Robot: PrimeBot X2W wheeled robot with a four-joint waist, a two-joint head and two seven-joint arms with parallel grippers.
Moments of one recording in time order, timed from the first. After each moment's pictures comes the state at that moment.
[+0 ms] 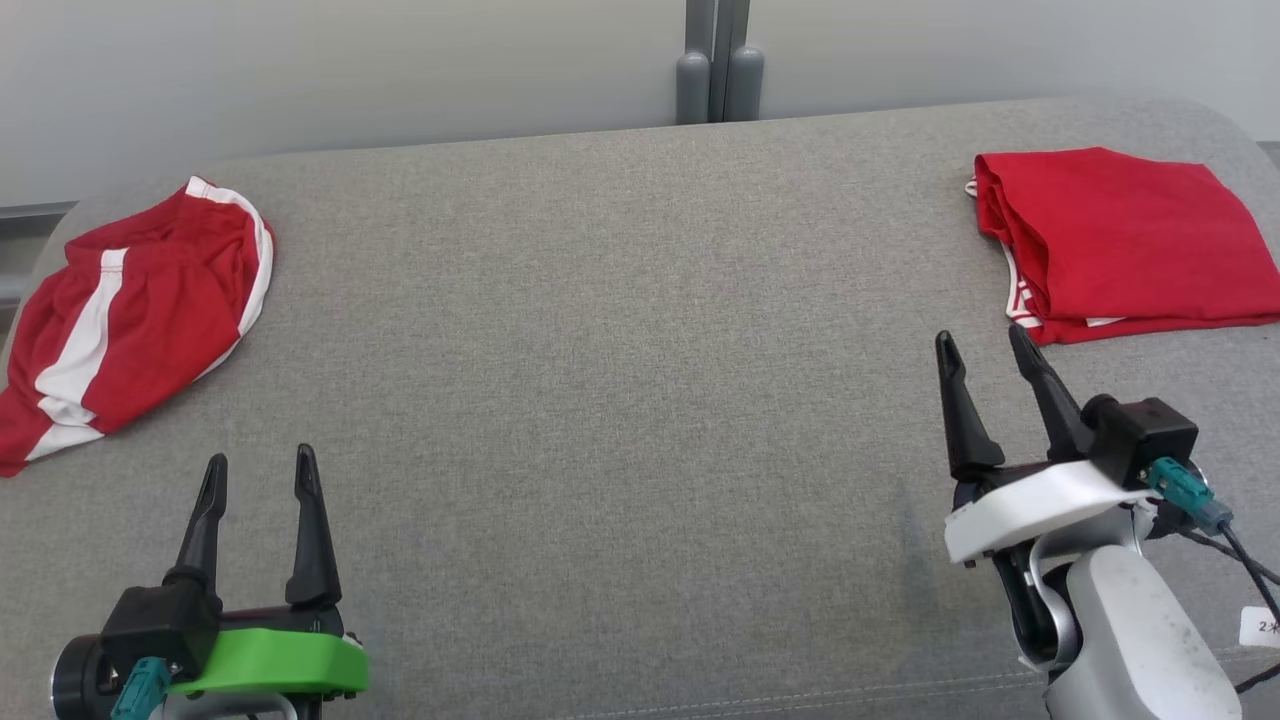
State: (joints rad) left arm -0.01 0.05 0.06 0.09 -0.17 -0.09 -0.26; right arm -0.28 -0.10 0.07 0.33 0.28 0.13 -0.26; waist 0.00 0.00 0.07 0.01
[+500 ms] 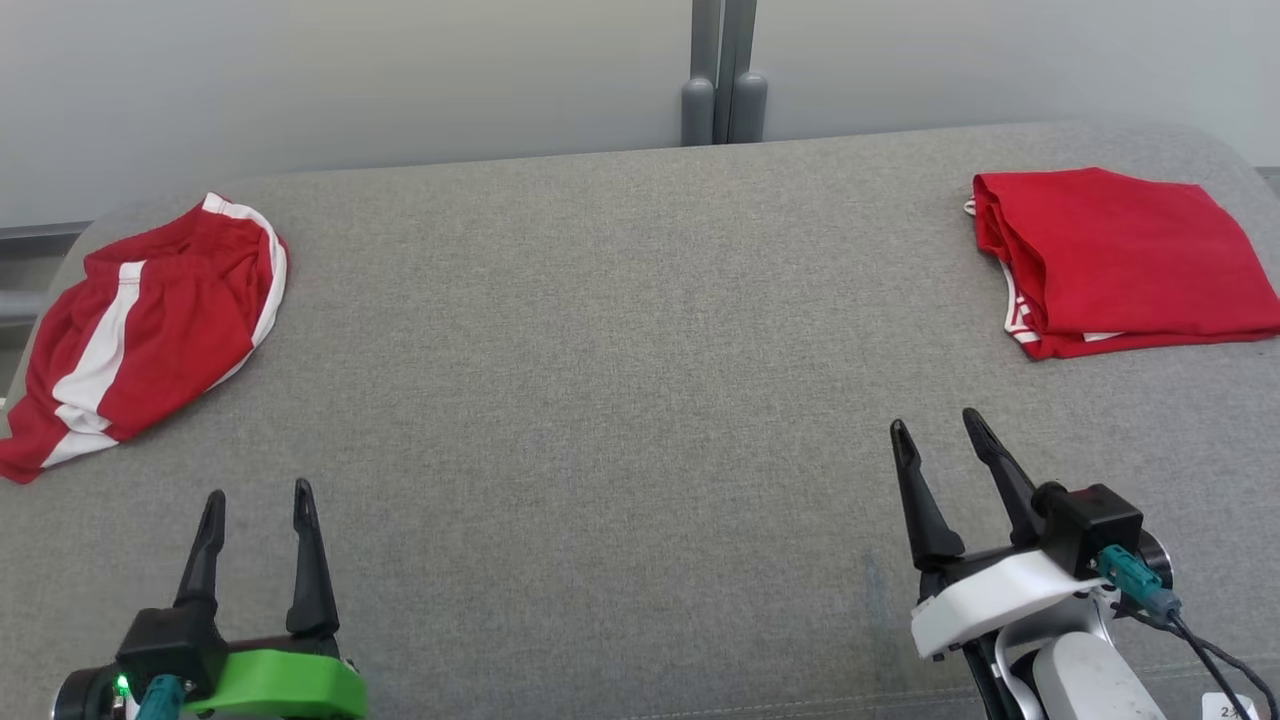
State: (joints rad) left arm 0.01 0.05 0.08 0.13 -0.14 -0.06 -0.26; right arm -0.11 -0.05 0.11 0.23 0.19 0.13 -0.26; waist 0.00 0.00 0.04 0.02
